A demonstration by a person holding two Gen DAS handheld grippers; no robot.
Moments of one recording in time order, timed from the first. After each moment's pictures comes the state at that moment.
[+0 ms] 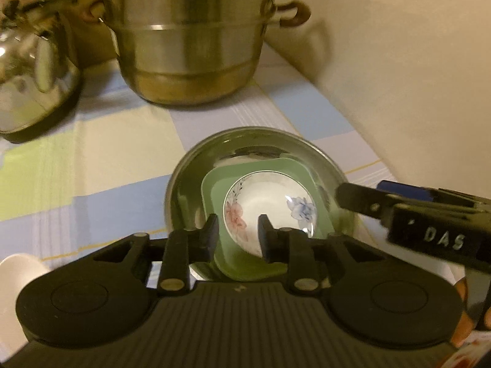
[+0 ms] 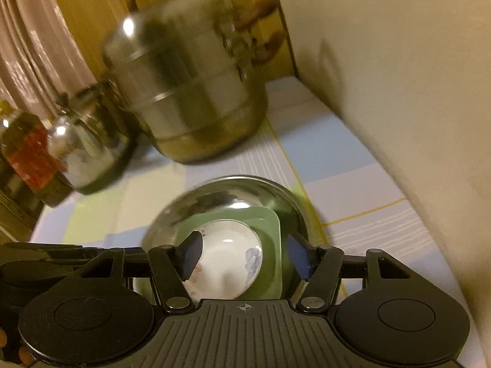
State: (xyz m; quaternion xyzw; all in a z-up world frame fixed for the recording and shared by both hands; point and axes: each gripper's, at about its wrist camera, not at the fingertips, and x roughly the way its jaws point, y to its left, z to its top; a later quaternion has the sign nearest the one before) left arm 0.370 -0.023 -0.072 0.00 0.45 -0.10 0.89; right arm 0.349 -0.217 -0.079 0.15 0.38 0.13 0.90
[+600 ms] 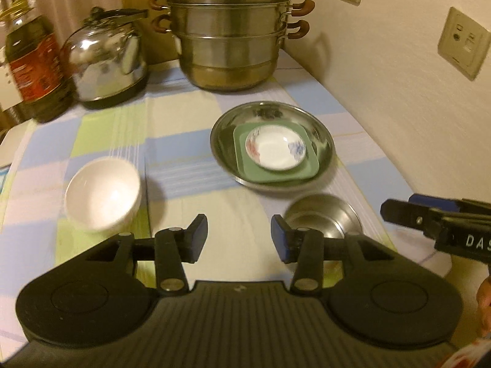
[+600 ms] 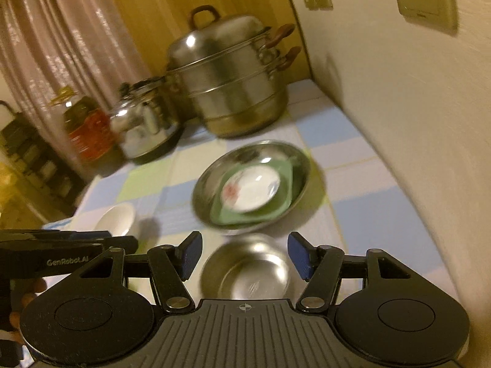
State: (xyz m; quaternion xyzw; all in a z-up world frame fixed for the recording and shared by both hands) left arm 0.193 -0.019 -0.019 0.00 0.43 -0.03 0.90; right arm 0.193 -0.247 -0.040 0.15 0.38 0.21 0.89
